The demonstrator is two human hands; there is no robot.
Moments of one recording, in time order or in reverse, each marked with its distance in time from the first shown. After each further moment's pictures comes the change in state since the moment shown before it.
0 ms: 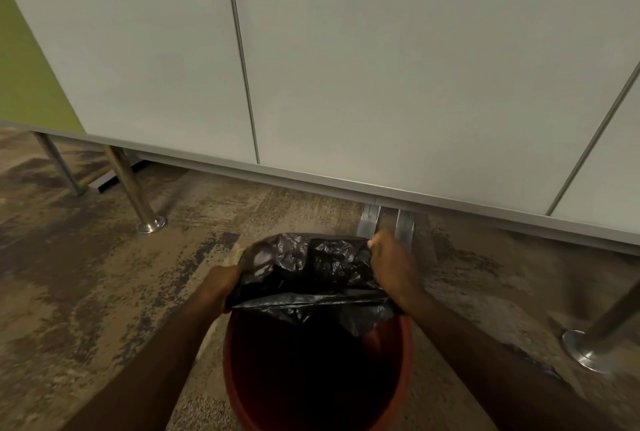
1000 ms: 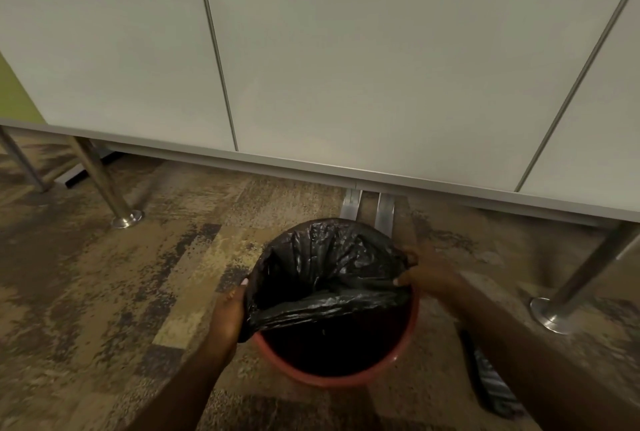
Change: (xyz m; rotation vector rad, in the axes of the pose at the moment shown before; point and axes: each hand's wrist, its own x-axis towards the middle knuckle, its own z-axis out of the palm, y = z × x) left_hand -0.044 -0.074 0.039 -0.165 -0.086 0.218; right_hand -0.034 0.065 -0.065 0.431 -0.419 0.478
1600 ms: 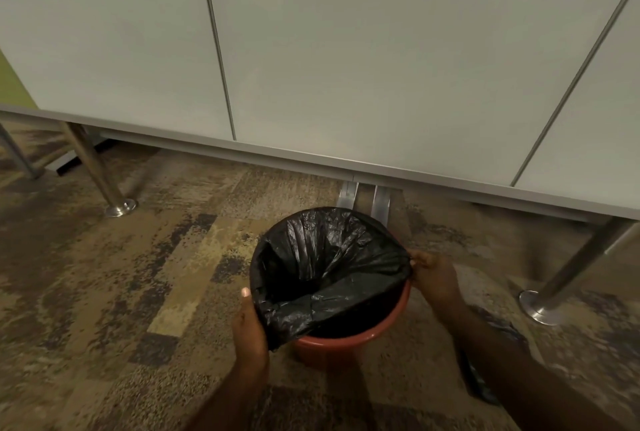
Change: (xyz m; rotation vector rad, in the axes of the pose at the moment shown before) left_hand -0.053 -0.025 0.048 -0.303 0.180 -0.072; right_hand 0.007 0.048 0.009 0.134 0.419 -0.187
